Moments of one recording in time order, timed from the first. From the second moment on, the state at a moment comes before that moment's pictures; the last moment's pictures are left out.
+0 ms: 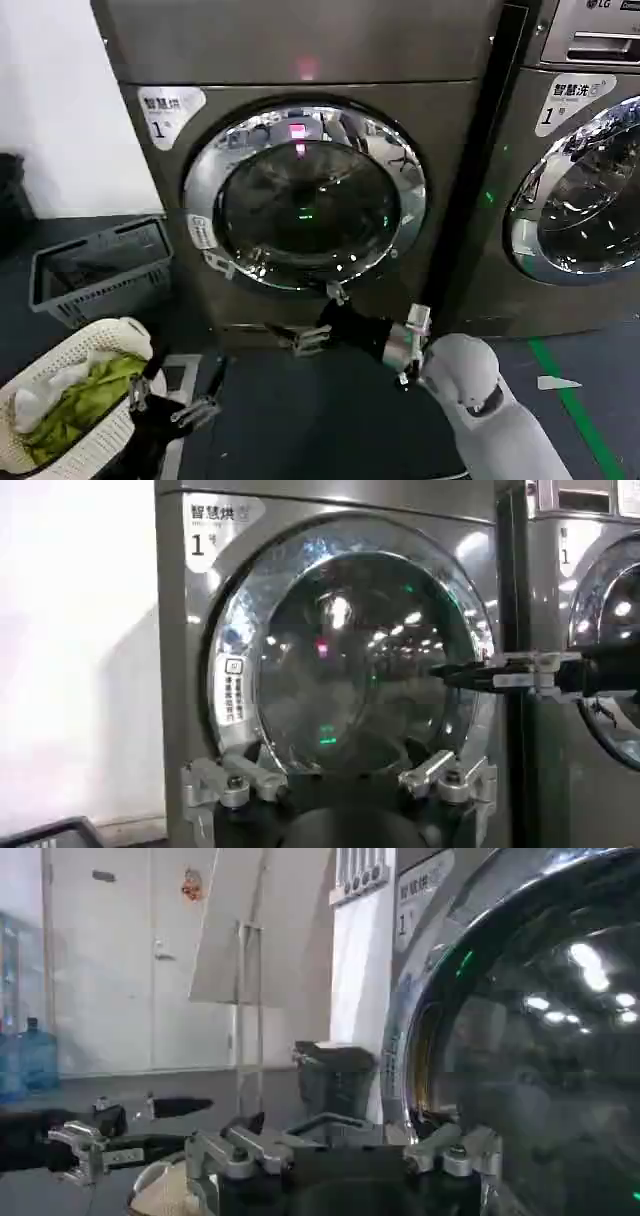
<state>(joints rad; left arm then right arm) 1.81 -1.52 -0.79 -2.34 -0.22 -0.08 0.40 -0.85 1.22 0.19 1.96 0.39 -0.34 -0.70</state>
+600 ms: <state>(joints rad) 1.81 -1.53 -0.78 -2.33 -0.18 -0.09 0.42 -0.53 1.36 -0.01 1.58 0.32 -0.21 -0.63</state>
